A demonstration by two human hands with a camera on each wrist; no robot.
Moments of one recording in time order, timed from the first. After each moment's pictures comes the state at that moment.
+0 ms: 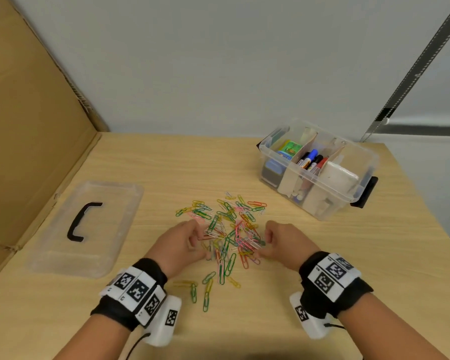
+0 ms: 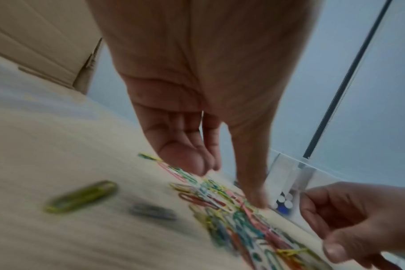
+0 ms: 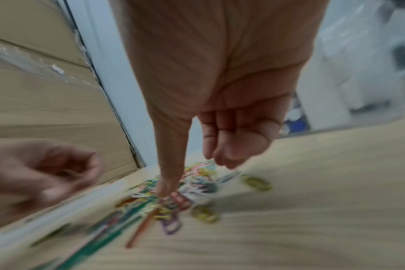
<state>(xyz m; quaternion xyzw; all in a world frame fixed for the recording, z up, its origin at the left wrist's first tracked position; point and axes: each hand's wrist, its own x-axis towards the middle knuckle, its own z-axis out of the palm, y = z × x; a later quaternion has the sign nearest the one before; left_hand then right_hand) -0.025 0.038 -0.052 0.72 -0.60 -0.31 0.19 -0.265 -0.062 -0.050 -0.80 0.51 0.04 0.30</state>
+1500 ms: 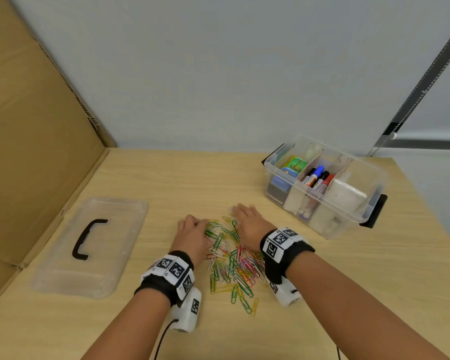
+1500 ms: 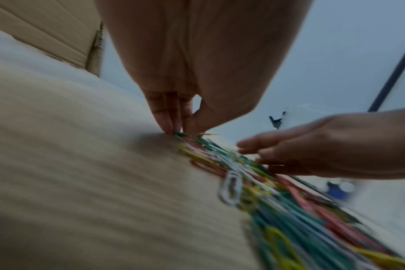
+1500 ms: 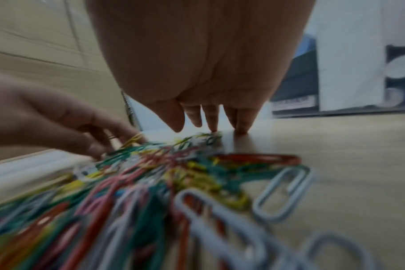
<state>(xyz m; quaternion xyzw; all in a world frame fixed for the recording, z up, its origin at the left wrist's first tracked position) -0.028 -0.023 -0.081 0.79 -0.58 -0.19 0.09 -0.182 -0.127 -0.082 -0.87 0.41 0.09 0.27</state>
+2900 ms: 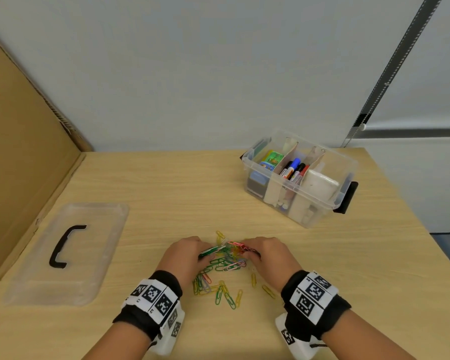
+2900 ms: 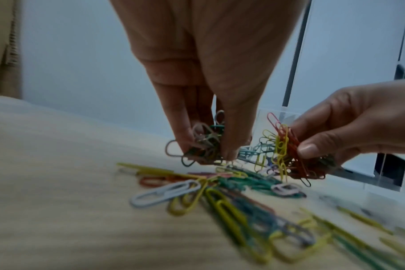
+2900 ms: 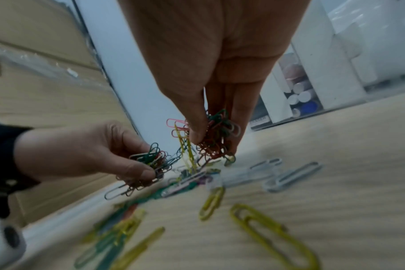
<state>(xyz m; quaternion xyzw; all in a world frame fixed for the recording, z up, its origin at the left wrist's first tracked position) -0.057 0.006 -0.069 0.70 -0.69 -0.16 0.09 -0.263 -0.050 -0.064 -0.85 0.45 -0.09 0.26</state>
